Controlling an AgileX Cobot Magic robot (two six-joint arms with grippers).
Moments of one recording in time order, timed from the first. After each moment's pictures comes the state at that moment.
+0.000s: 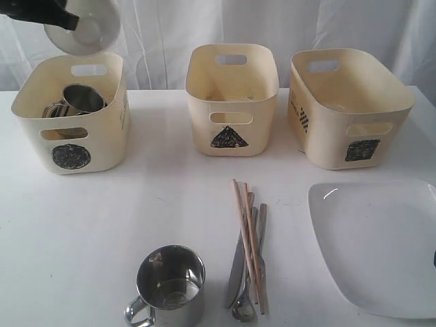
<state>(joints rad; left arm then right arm) -0.10 1.72 -1.53 -0.56 0.29 0.95 0.22 0.00 -0.01 -0.17 0.30 -0.01</state>
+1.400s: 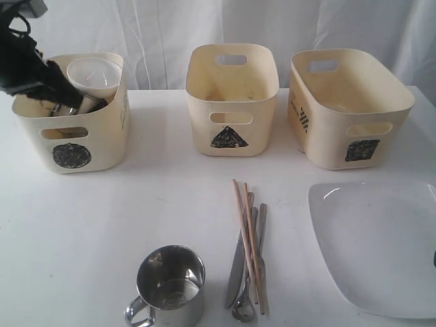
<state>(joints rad) -0.03 1.68 -1.43 -0.65 1.00 0.85 0.22 0.00 -0.01 -0.17 0.30 -0.01</state>
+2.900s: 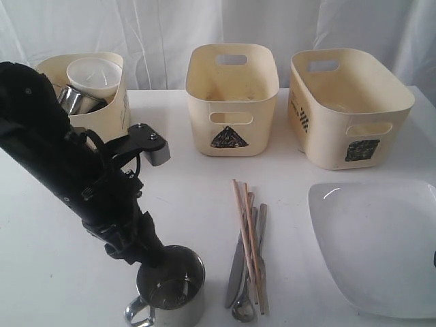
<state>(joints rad) -0.56 1.55 -0.99 -0.57 0.89 0.83 0.22 0.00 -0.01 -0.17 0.30 -0.01</state>
